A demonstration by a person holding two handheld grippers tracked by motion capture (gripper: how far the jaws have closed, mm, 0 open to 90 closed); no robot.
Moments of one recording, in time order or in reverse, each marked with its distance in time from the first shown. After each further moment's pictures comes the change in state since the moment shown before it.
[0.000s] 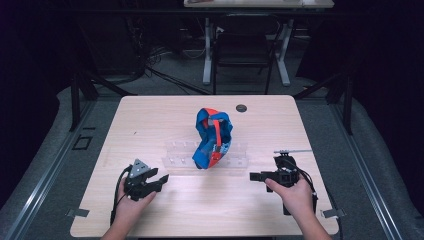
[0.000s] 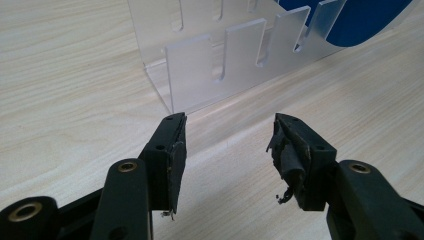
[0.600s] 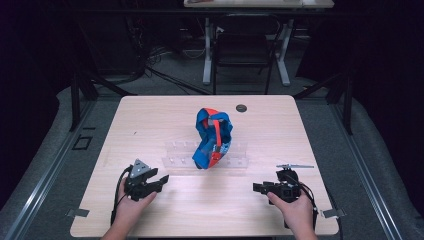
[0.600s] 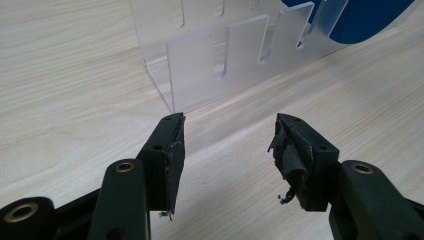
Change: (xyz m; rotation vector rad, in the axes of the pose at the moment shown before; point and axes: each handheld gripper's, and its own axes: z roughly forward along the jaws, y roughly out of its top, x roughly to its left) left arm 0.000 -0.001 0.001 0.009 0.004 -0.003; right arm -0.015 -0.038 0.009 -0.046 -0.032 -0.017
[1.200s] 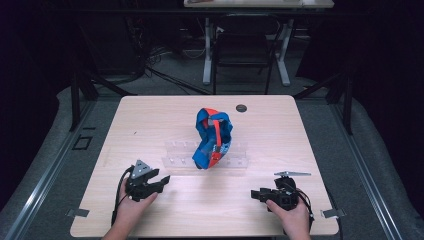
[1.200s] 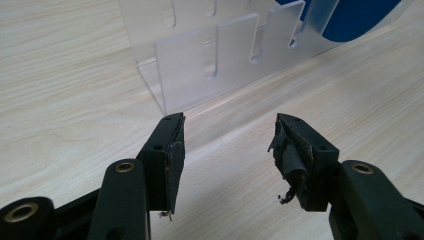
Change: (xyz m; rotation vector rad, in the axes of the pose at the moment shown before) left arm -0.006 0.000 0.001 -0.001 -0.013 0.016; right arm -0.005 -0.020 0.010 0.008 0.050 -0.043
